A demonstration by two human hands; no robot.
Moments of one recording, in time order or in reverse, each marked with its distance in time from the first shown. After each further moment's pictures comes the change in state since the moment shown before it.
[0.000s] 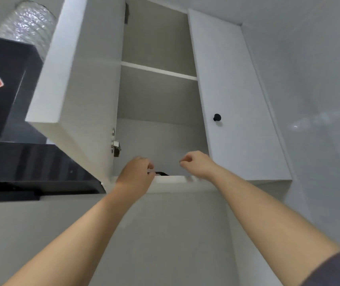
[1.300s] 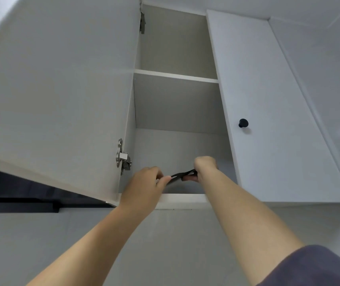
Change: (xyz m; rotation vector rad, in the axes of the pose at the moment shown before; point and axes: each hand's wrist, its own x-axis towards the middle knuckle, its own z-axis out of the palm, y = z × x) left_hand 0.016 -0.005 0.011 0.071 0.177 -0.049; right_hand 0.094 -0.015 0.036 0.971 0.059 0.411
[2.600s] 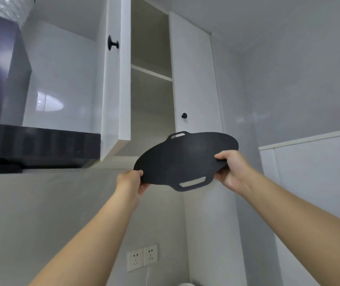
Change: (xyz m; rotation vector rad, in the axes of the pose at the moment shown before) left_hand -0.128 0.065 -0.117 -1.552 -0.289 -1.018; right_hand -0.351 -0.049 -0.100 0.301 0.275 -0.046
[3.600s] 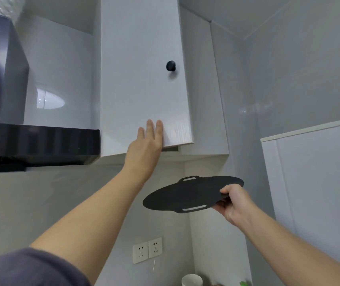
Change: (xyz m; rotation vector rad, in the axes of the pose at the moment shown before) left_hand 0.007 0.021 0.029 1.948 0.157 1.251; right_hand -0.019 0.064 -0.039 0.088 0.179 0.223
